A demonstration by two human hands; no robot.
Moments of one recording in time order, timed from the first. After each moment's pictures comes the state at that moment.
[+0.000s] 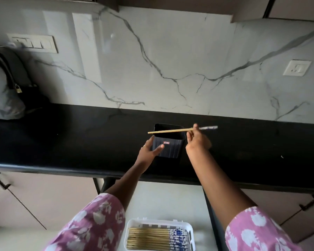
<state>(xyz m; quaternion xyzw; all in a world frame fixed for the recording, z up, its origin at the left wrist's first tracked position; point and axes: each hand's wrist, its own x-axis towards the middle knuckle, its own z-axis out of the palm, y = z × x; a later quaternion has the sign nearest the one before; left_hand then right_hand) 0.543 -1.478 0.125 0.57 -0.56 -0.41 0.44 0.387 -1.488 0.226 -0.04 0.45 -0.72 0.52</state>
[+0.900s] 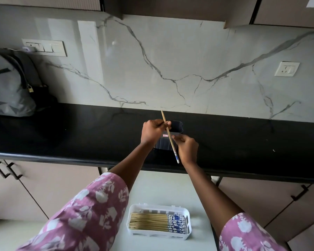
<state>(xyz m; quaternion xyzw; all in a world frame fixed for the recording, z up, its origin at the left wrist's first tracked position) 0.518 -1.436 0.205 0.51 -0.62 -0.22 0.56 0.388 -1.412 0.177 -0.59 0.58 -0.52 0.21</state>
